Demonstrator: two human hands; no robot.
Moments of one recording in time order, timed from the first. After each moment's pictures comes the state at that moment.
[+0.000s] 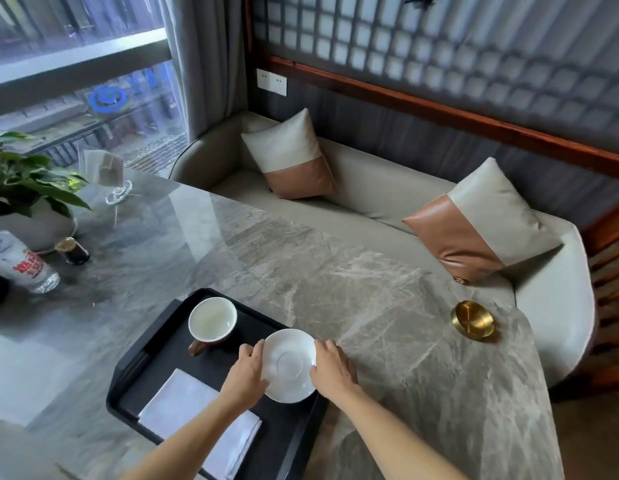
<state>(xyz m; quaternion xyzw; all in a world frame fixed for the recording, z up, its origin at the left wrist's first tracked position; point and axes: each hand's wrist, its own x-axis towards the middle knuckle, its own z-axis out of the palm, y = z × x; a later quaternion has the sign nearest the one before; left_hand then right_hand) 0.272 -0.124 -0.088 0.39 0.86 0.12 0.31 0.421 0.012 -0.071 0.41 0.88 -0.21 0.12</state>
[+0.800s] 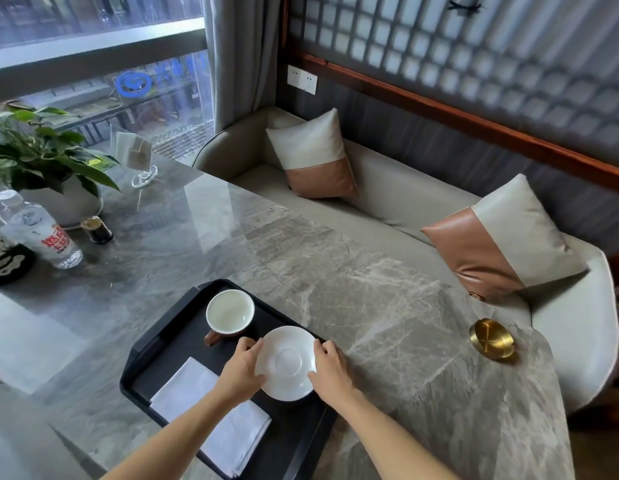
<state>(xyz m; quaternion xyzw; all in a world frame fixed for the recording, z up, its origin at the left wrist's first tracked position) 0.241 -0.147 -0.111 0.38 0.84 0.22 0.32 0.401 0.001 -0.090 0.35 0.90 -0.21 0.11</state>
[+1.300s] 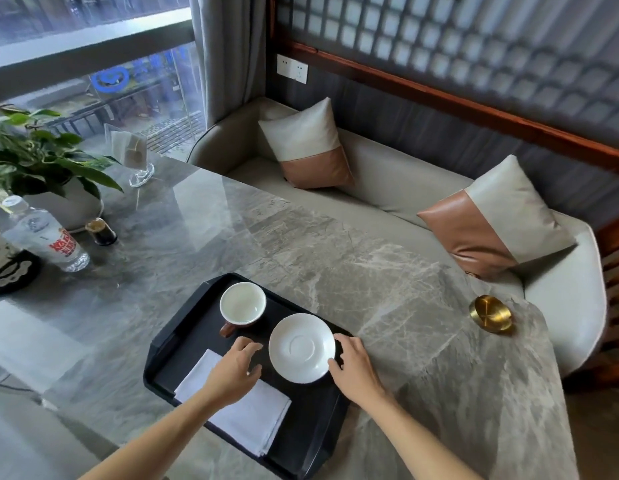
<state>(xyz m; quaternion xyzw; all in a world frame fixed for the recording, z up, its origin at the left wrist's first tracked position) 0.216 -0.198 -0.103 0.44 0.83 0.18 0.28 0.434 -0.020 -0.076 0.41 0.84 -0.35 0.00</state>
